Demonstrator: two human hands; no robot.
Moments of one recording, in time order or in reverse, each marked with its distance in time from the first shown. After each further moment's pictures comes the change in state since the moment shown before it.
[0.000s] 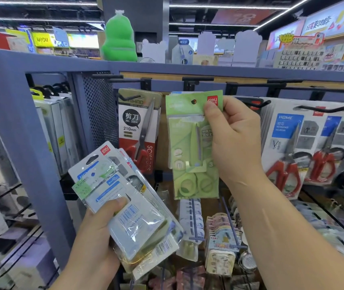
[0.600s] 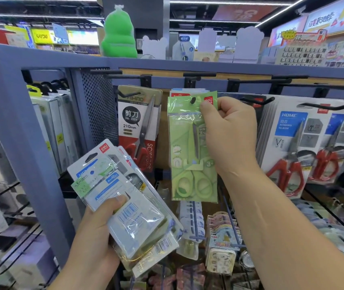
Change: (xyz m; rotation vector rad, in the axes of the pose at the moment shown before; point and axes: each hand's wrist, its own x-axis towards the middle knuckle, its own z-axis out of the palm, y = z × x) left_hand 0.008 -0.002 -0.005 -0.022 -0.024 -0.006; right_hand 0.013 0.018 0.006 -0.202 0.063 0.069
